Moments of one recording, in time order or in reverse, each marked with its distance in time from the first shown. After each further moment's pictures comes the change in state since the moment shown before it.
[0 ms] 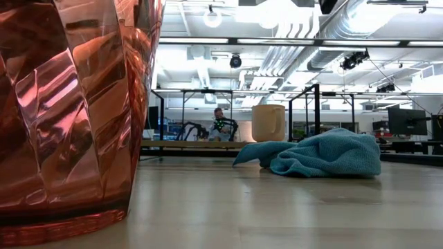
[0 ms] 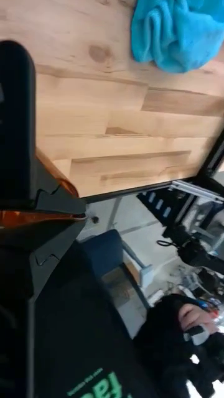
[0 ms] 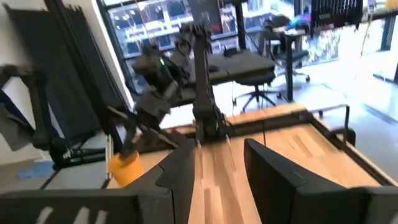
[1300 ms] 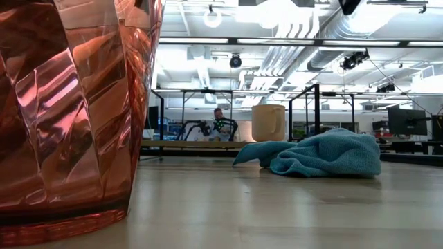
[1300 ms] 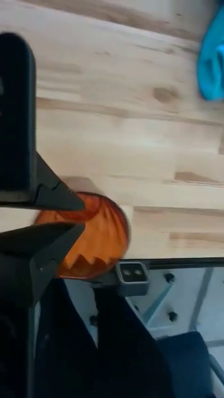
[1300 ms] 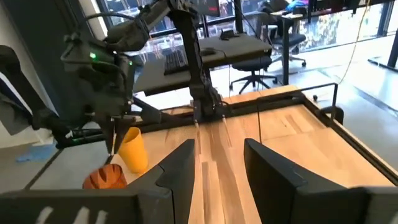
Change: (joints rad) left arm -0.213 0.387 0.588 -0.743 -0.291 0.002; right arm 0.001 -0.156 0.000 -0.229 0.006 -0.017
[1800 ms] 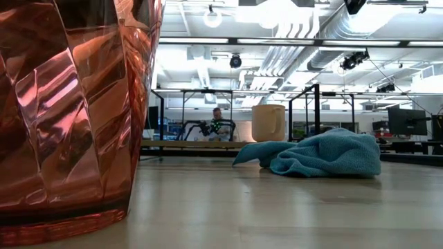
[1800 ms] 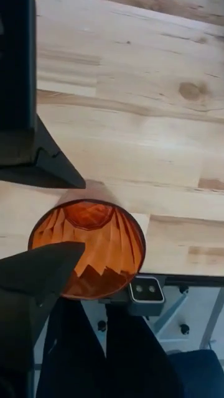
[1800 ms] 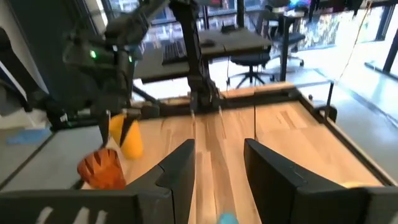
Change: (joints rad) left arm 0.000 0.064 0.001 -0.018 0.024 -0.044; right arm 0.000 -0.036 0.000 -0.071 0.000 -0.068
